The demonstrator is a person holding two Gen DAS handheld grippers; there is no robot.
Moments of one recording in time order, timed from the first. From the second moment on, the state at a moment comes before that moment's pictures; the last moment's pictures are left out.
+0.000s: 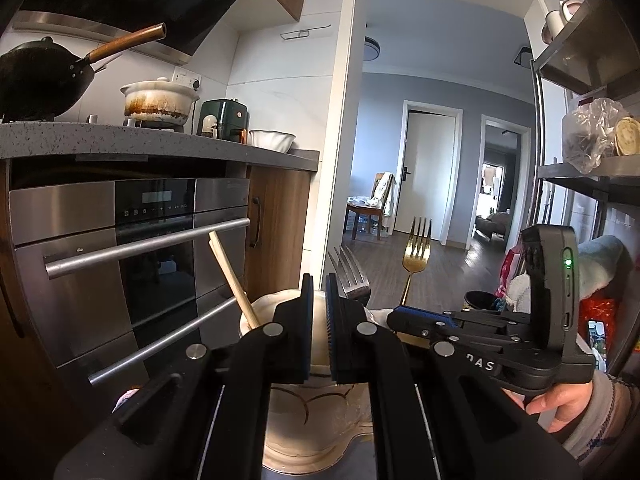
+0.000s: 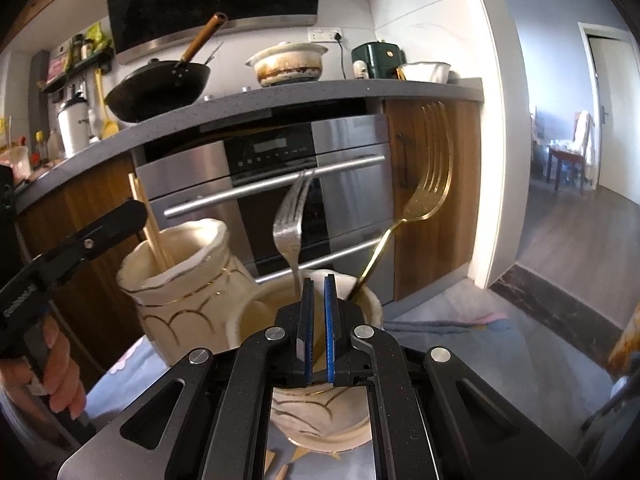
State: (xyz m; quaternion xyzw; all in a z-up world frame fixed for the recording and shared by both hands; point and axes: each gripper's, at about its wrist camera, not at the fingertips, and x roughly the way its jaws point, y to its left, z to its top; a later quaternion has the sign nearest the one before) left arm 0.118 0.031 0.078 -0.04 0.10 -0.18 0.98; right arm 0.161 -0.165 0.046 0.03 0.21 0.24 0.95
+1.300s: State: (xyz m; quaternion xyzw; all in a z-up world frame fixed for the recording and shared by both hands) left arm 0.005 0.009 0.067 0.03 0.20 -0.14 0.97; right arm 0.028 -0.265 0.053 0.02 0.23 0.14 0.96
